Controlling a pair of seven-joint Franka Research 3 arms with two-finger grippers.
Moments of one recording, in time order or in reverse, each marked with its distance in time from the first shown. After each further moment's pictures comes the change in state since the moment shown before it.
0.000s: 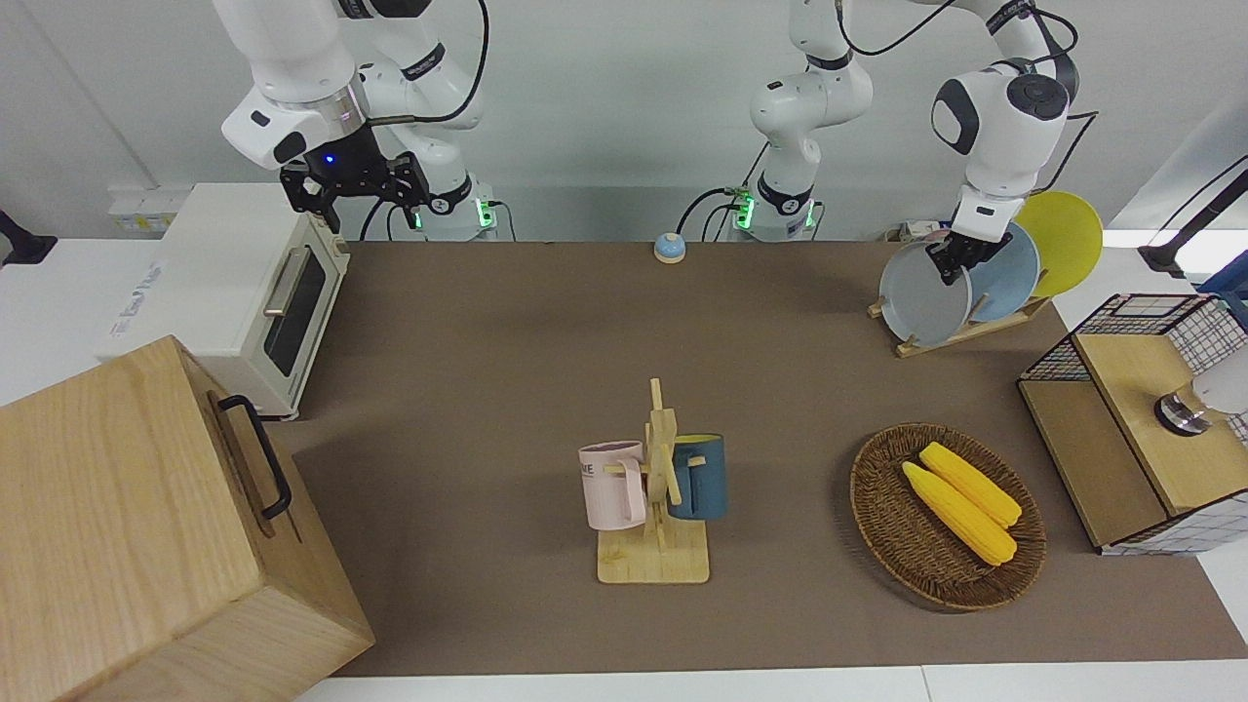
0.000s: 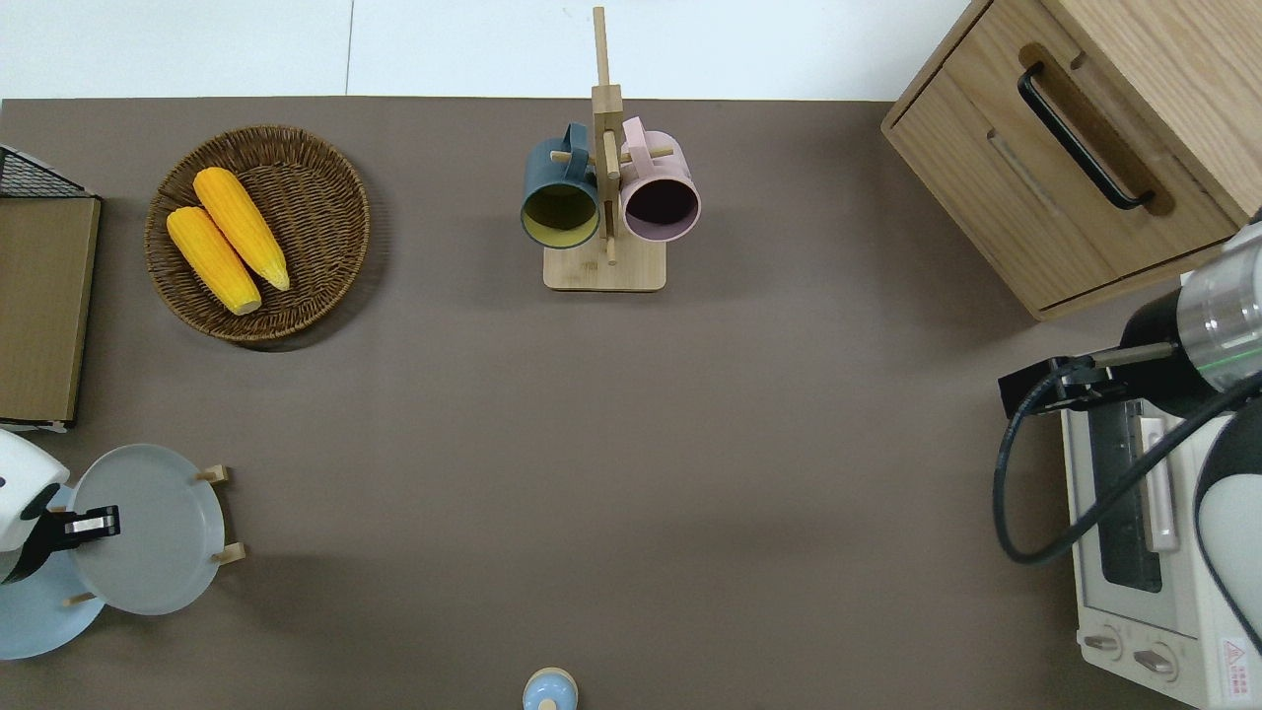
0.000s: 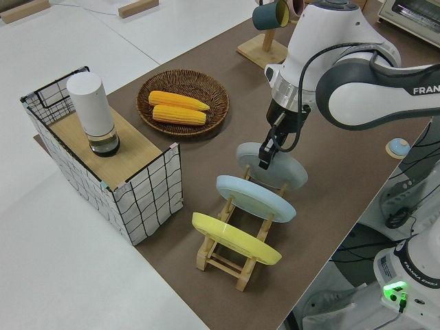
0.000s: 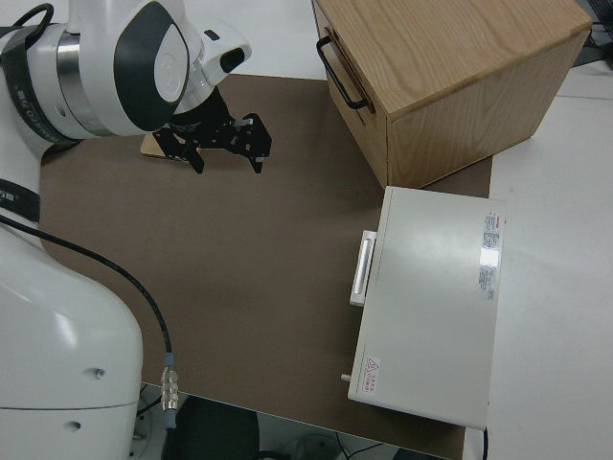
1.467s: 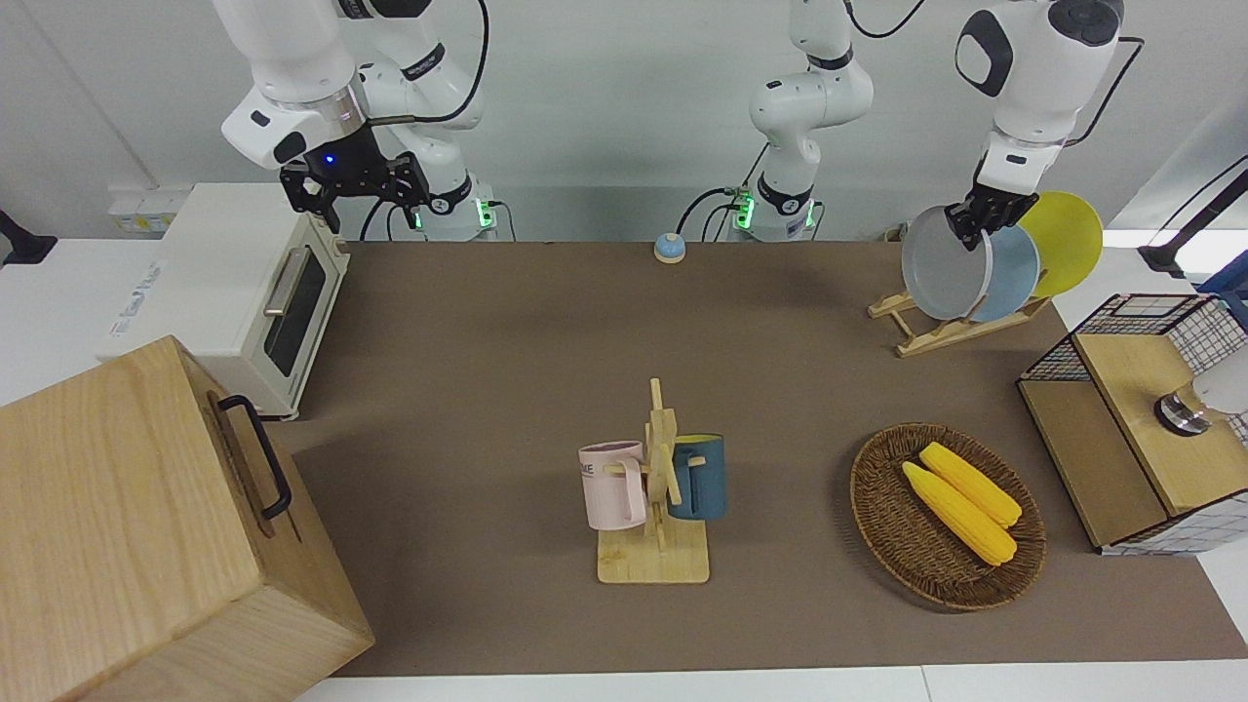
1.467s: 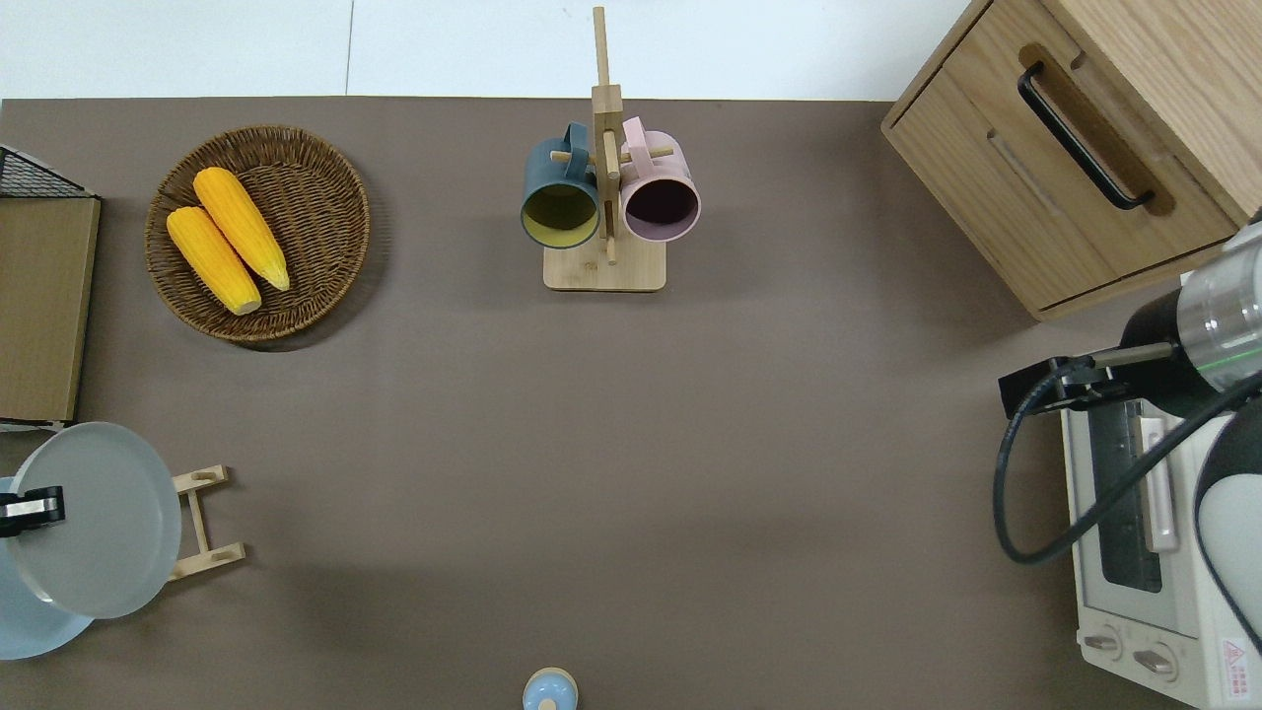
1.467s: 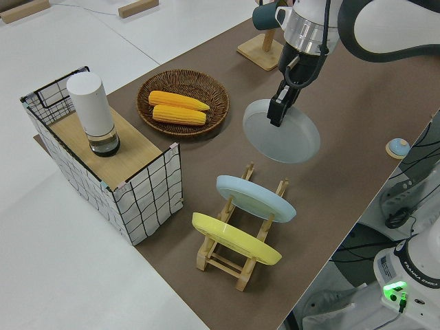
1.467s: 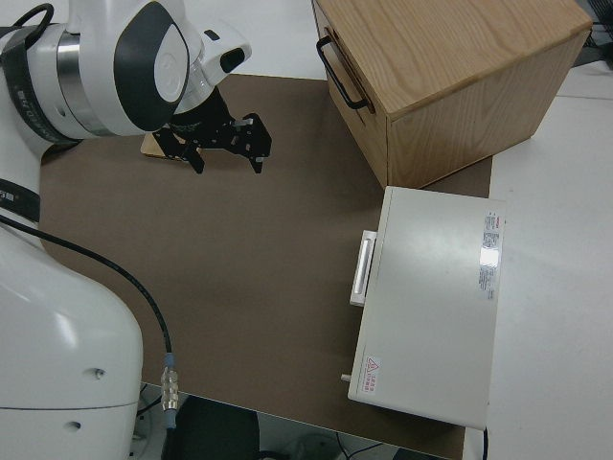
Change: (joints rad) left arm -0.041 -0.013 -0.027 0.246 -0.069 -0.270 0.007; right arm 0.000 0.000 0.000 0.000 0.000 0.000 0.000
